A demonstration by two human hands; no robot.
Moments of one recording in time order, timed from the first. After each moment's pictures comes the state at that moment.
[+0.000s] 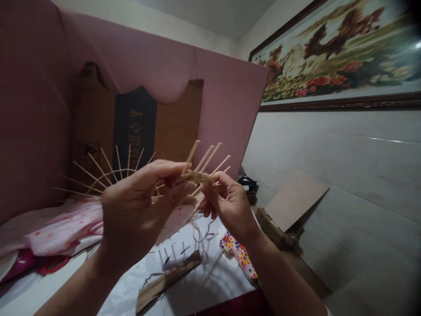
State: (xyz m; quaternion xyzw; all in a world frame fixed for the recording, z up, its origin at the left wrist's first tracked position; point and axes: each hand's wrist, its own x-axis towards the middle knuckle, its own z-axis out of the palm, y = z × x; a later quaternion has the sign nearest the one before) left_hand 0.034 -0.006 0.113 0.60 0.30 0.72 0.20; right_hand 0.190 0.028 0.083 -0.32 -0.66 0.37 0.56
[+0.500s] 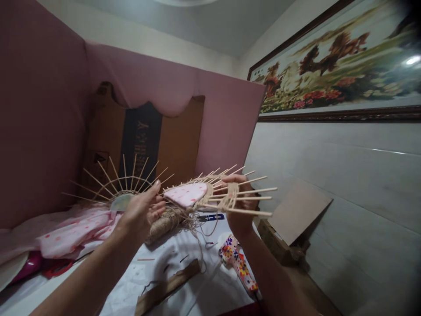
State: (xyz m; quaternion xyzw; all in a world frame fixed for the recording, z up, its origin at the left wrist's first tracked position) left_hand 0.010 0.054 0.077 0.29 0.44 0.65 0.56; right_hand 0.200 0.049 0.071 -0.23 -0.60 0.24 0.73
